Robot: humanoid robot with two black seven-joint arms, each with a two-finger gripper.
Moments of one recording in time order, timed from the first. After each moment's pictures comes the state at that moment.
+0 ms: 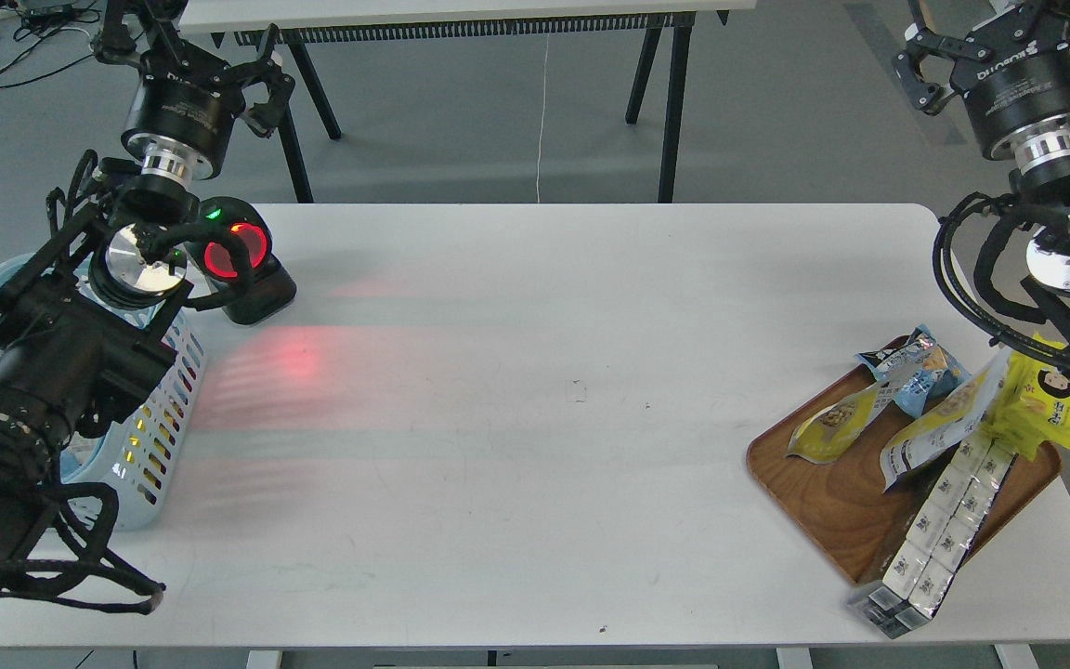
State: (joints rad) left arm -0.90 0.22 -0.95 -0.51 -0.06 -0.47 -0.32; right arm 0.92 -0.48 0.68 0.69 0.17 0.45 0.44
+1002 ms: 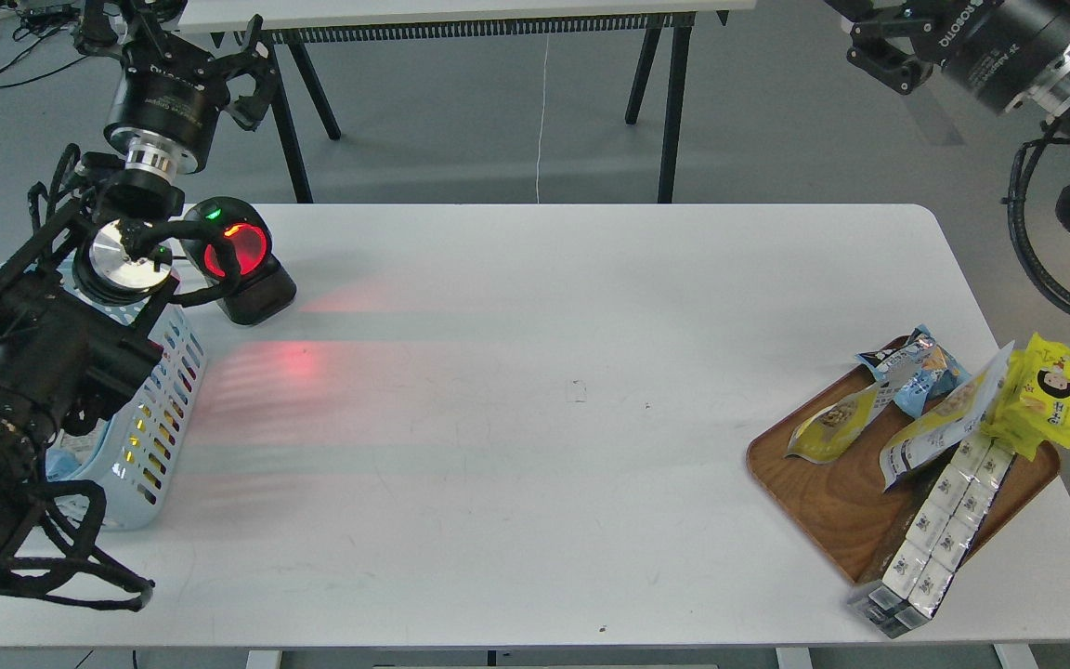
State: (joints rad) left arm -0.91 0.25 -0.95 -0.52 -0.05 -0.48 -0.33; right arm 1.30 -0.81 0.16 1.08 -0.38 0.46 0.49
